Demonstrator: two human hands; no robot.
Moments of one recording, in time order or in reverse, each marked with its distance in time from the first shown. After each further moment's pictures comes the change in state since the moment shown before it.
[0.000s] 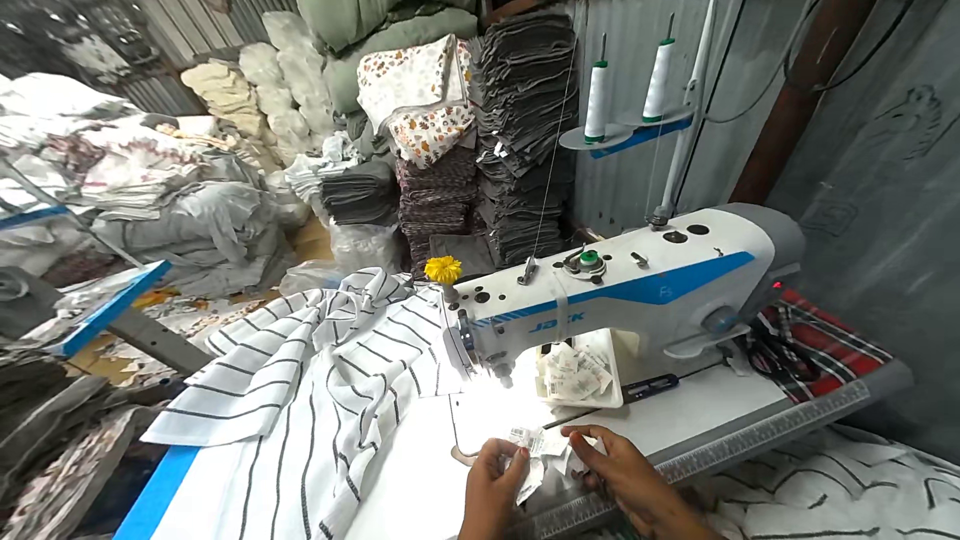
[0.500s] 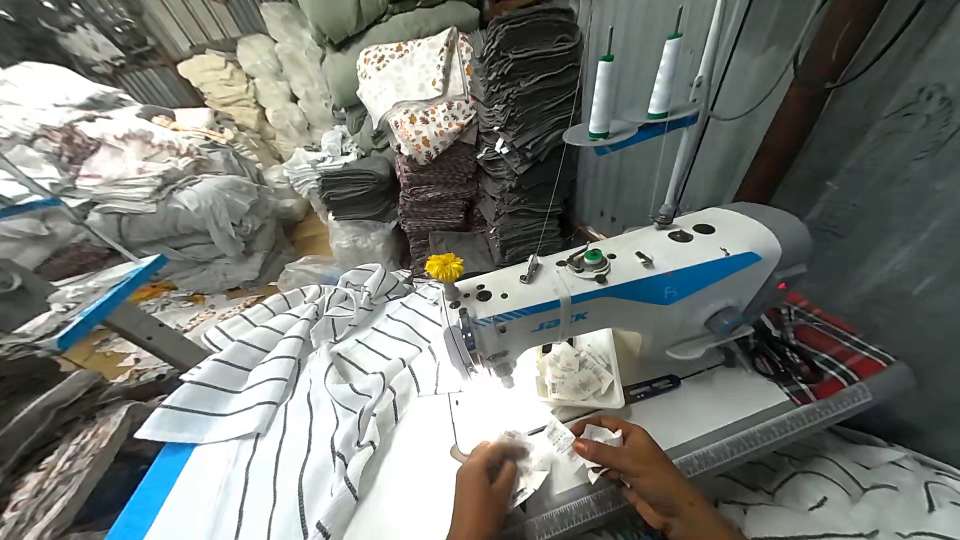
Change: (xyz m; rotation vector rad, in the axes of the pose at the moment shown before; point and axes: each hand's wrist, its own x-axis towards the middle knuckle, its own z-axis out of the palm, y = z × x) left_hand -0.001 0.005 -0.014 0.384 -0.009 0.179; right_hand -0.006 -0.022 -0.005 0.121 0.023 -0.055
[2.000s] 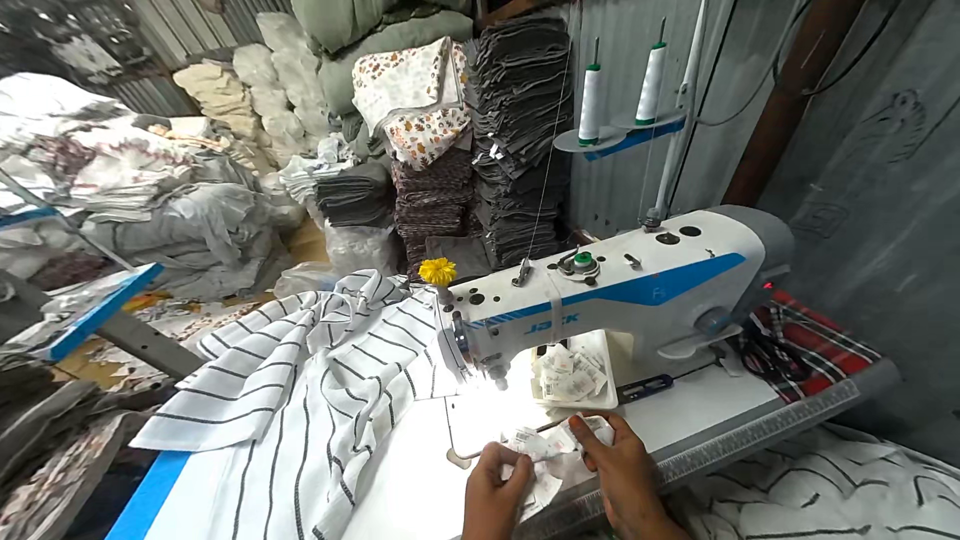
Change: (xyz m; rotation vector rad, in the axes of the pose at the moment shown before) left_hand -0.010 0.023 0.015 -0.364 0.034 -0.116; right_hand 0.011 0.028 0.029 0.082 0.420 -0.265
